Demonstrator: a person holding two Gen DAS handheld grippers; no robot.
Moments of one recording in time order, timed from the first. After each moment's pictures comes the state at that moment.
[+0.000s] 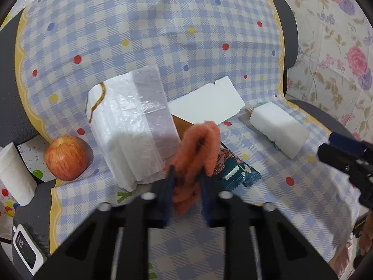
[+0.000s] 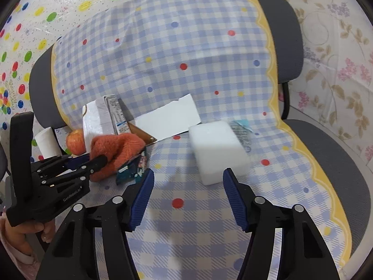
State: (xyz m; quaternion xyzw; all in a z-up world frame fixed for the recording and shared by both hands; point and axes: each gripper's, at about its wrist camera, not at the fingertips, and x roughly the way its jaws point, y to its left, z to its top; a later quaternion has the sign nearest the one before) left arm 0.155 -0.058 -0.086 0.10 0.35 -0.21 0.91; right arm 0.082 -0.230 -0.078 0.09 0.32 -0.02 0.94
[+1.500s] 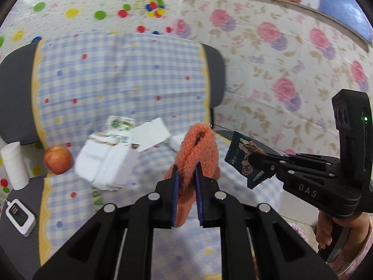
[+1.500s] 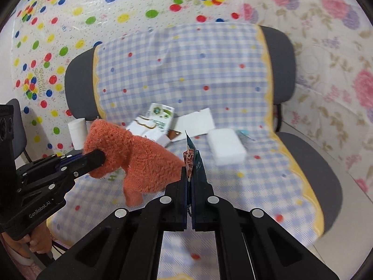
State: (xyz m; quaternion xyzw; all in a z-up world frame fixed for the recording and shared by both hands) left arm -0.009 -0.047 -0.017 0.04 0.24 -0.35 0.90; right arm -0.050 -0.208 -0.027 0.06 0.28 -0.02 0.96
